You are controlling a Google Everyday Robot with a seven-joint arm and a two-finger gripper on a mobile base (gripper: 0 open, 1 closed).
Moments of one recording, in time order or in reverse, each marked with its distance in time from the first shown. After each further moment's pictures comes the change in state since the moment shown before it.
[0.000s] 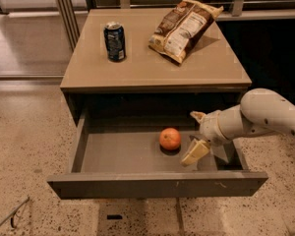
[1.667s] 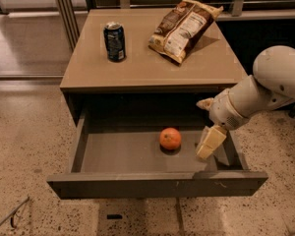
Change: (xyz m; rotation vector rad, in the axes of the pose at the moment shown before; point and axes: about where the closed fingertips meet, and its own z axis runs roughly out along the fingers) arm -0.042 0.020 -0.076 -0.132 0.136 -0.026
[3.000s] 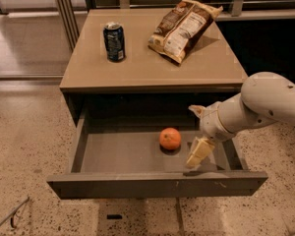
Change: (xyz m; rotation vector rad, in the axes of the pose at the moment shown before) arm 0.003 0.000 0.036 0.122 -0.030 -0.090
